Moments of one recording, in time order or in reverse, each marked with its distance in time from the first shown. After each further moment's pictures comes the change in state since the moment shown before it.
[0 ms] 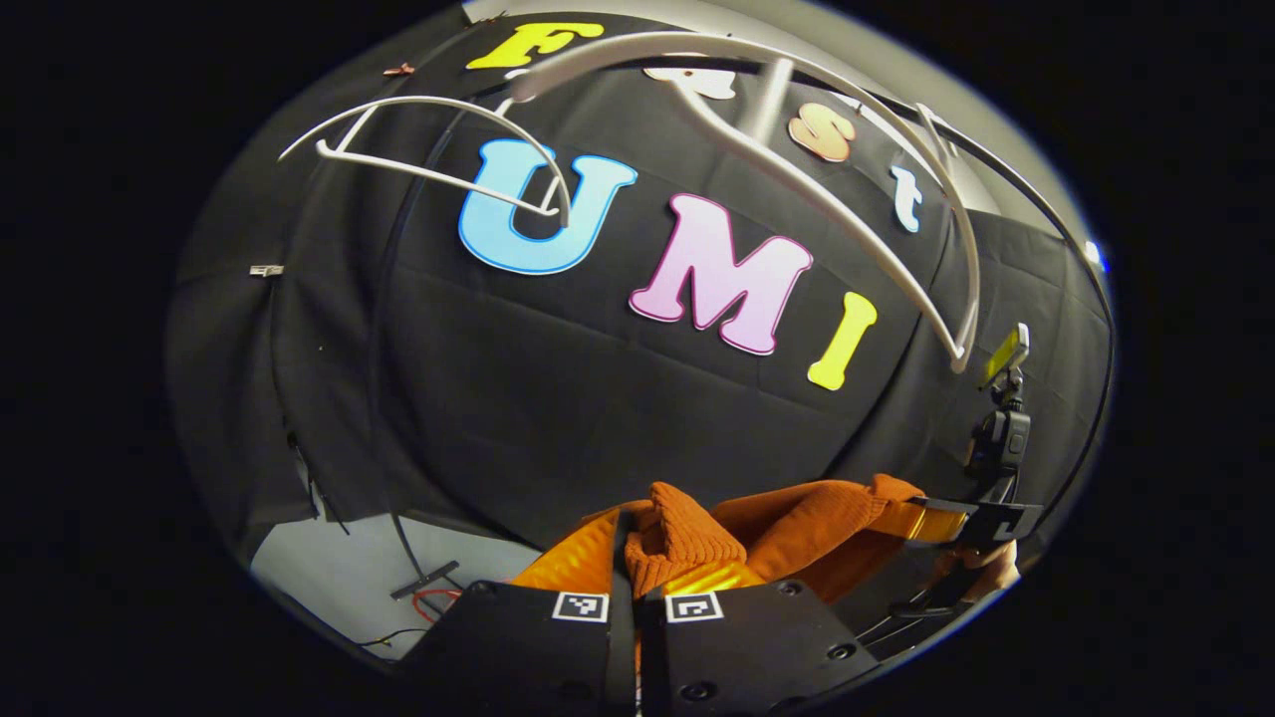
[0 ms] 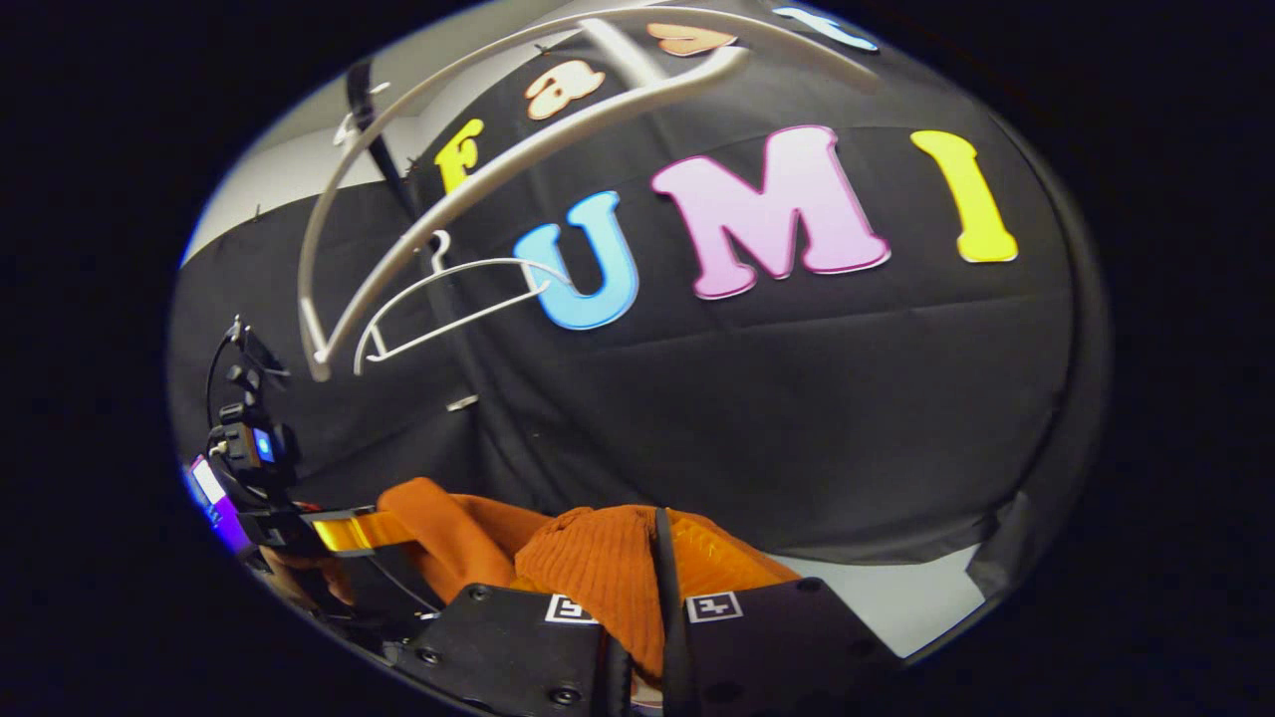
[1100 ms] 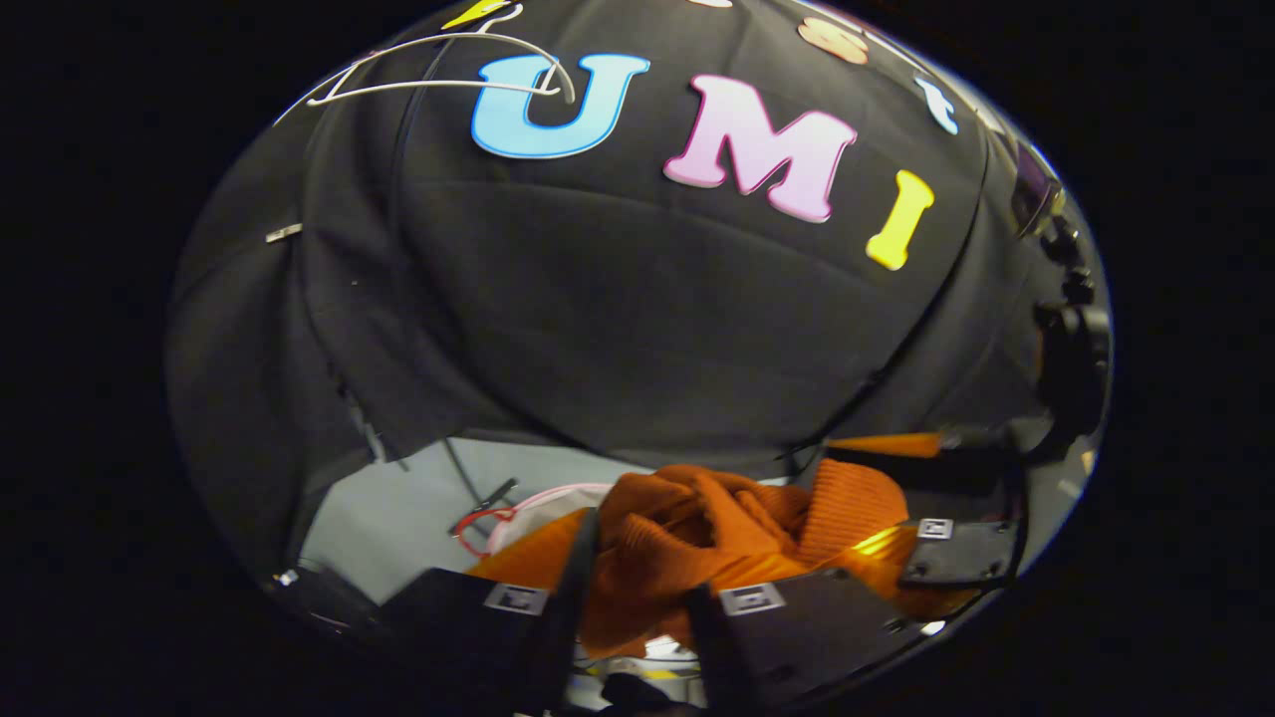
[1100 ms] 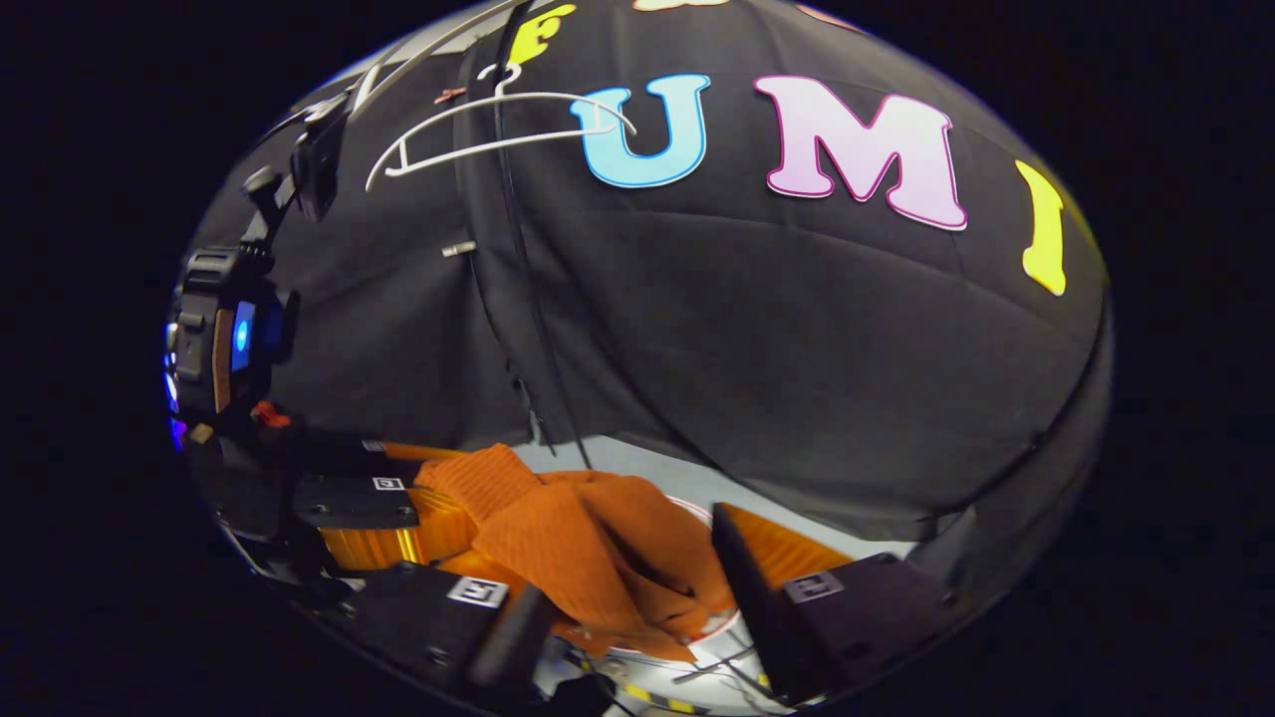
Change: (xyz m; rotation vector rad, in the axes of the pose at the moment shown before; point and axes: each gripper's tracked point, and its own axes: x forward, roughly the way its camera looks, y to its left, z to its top) left arm 0.006 0.060 -0.122 0.081 0.387 0.263; right arm 0.009 -0.007 -0.112 -0.317 0.380 -0.166
